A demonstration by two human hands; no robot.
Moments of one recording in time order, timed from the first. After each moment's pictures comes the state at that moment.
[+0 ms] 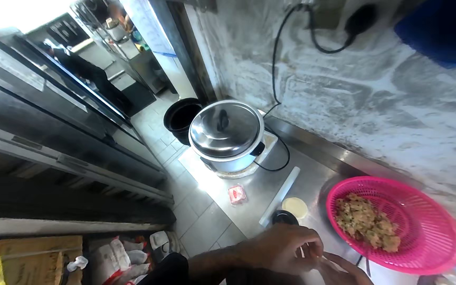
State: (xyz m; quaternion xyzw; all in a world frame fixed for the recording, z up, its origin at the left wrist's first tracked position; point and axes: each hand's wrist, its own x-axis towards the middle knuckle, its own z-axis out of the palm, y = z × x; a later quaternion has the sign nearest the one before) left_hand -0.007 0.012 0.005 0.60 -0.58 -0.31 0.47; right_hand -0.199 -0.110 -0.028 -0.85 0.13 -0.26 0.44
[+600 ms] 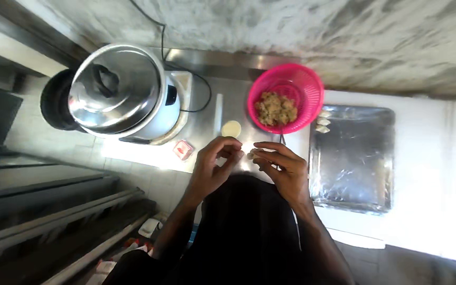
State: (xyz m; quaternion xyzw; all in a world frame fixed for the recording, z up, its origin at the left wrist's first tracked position) left_hand -0.006 0.006 0.003 0.61 -0.49 -0.30 0.55; right_hand -0.199 -0.111 -0.025 -0.74 0.24 -0.33 0.54
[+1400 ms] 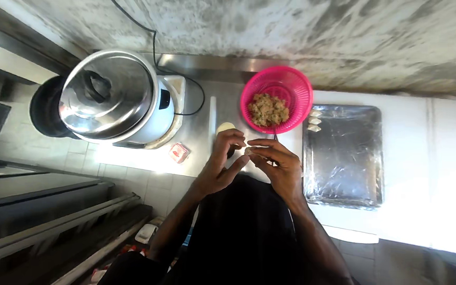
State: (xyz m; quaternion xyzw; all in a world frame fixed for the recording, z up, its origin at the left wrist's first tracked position) left_hand -0.017 -0.012 -0.018 0.53 -0.55 -0.33 0.55; right_hand -0.194 -0.111 -0.017 -0.71 0.25 -0.36 0.55
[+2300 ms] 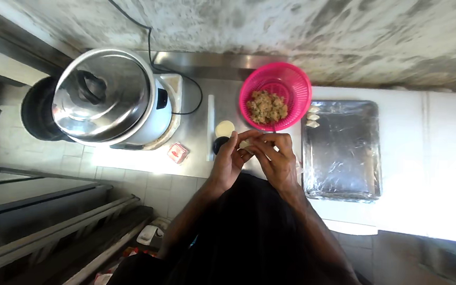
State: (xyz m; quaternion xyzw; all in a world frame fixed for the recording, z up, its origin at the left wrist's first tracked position) left_hand -0.041 -0.032 -0.028 0.35 -0.16 -0.62 0.68; right_hand -0.185 -0.121 -0.044 -0.85 0.23 -0.40 0.27
